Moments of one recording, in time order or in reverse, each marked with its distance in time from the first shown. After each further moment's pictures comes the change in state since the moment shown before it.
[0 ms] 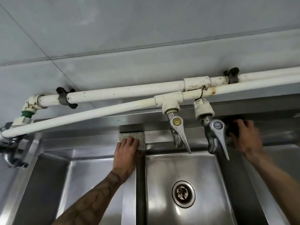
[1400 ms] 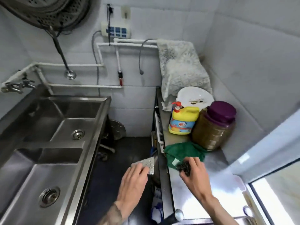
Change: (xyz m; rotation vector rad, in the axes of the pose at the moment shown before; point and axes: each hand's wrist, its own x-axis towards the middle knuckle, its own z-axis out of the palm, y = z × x) left_hand -0.564 0.292 -0.194 -0.471 -0.070 1.626; right_hand -0.987 -0.085 -0.157 0.114 0.669 1.147
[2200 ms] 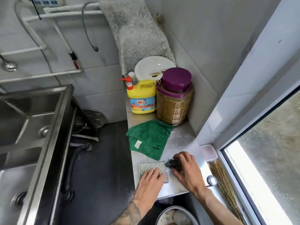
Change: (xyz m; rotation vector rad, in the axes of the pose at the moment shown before) left_hand -0.005 0.191 0.155 0.054 -0.503 0.230; right_hand -0.050 0.189 -0.011 -0.010 -0.163 0.048
